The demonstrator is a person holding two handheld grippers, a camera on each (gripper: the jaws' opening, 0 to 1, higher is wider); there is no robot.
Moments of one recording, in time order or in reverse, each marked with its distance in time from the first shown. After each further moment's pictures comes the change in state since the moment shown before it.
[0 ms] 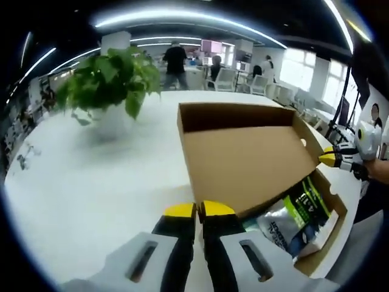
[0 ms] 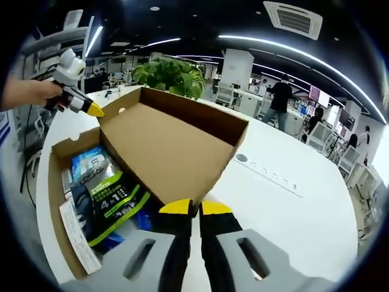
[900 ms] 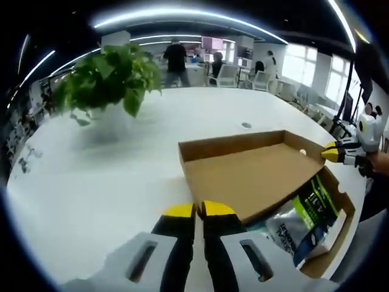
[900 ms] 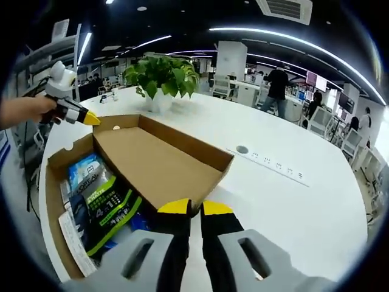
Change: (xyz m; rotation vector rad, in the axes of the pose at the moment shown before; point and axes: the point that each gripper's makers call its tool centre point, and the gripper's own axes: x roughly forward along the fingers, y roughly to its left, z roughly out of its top) left arm 0.015 0.006 -0.002 0.014 0.025 0.025; right arm 0.015 -0.009 -0.004 0.107 0.040 0.015
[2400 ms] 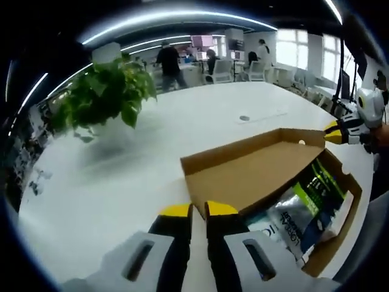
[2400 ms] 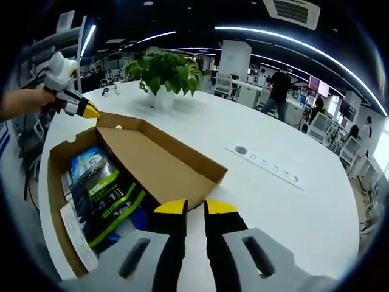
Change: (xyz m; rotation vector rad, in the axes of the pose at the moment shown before) left arm -0.021 -0.007 0.002 0.143 0.002 0.044; right arm -0.019 0.005 0.001 -0.063 0.014 0.000
